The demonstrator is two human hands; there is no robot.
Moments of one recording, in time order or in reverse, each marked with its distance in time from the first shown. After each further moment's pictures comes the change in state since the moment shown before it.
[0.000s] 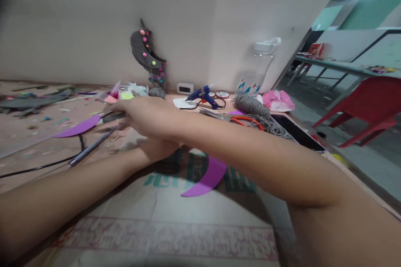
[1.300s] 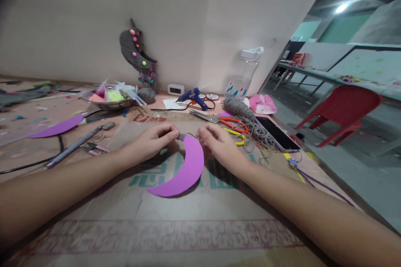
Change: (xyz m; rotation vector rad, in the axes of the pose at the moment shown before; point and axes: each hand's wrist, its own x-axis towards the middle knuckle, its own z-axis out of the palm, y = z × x) left_hand -0.009 0.017 -0.014 -0.260 -0.188 0.041; right_hand -0.157 0.056 0.003 0.691 0.299 0.598
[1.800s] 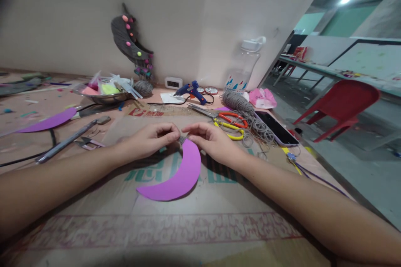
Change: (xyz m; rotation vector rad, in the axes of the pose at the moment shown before) left_hand -0.002 0.004 0.000 0.062 -0.148 0.031; right_hand 0.004 0.008 0.004 0.080 -0.167 0.010
